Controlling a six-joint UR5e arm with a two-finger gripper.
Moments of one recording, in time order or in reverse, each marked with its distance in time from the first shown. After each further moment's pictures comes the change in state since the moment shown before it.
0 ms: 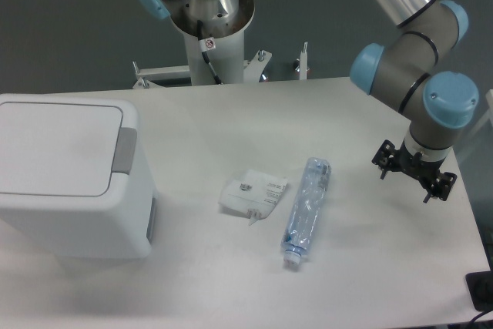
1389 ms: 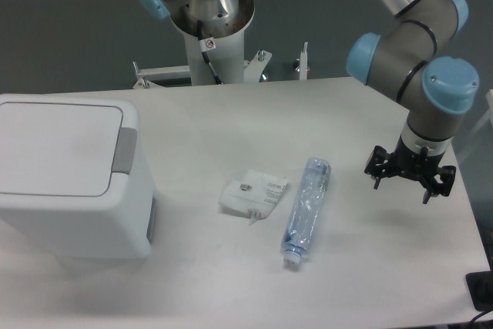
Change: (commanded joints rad) arm -0.029 0.093 -0.012 0.021 -0.196 -0.379
